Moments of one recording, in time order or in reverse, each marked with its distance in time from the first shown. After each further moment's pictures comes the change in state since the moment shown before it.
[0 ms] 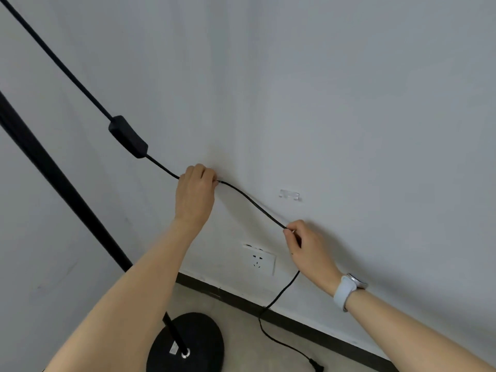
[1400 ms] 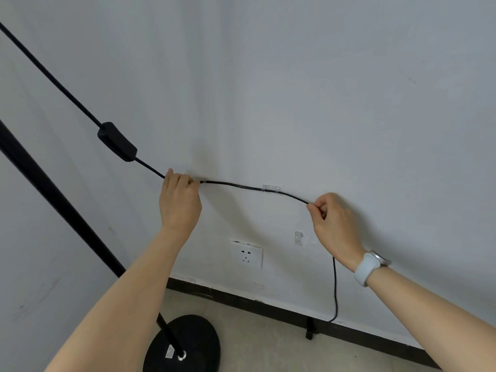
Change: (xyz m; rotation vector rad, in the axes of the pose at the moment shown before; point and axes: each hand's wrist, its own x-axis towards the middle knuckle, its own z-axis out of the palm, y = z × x) left_hand -0.014 -0.006 0.004 0.188 0.039 0.063; right_hand -0.013 -0.011 -0.070 -0.147 0.355 0.094
